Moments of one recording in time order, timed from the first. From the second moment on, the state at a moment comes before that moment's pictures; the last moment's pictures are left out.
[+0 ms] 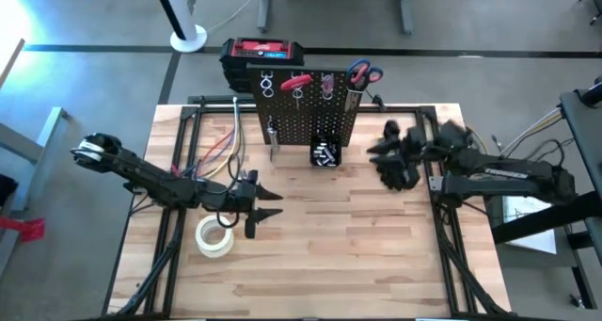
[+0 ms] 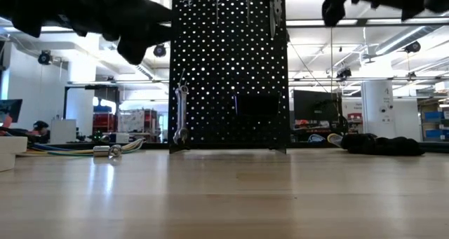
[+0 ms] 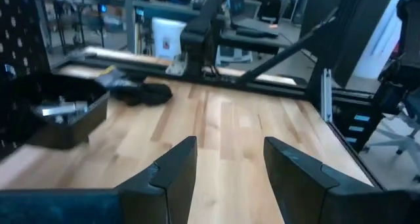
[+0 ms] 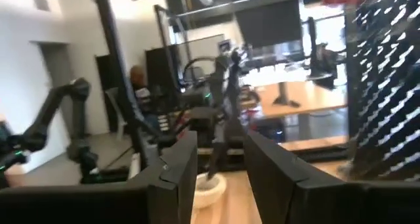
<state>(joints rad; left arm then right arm) -0.30 1.23 0.42 0.67 -0.31 -0.23 -0.30 0.73 0.47 0.44 -0.46 0.25</state>
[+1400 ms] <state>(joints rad) 0.01 1.26 0.51 -0.61 -0.41 -0.65 0.05 1.32 0.43 0.78 -0.18 0.34</state>
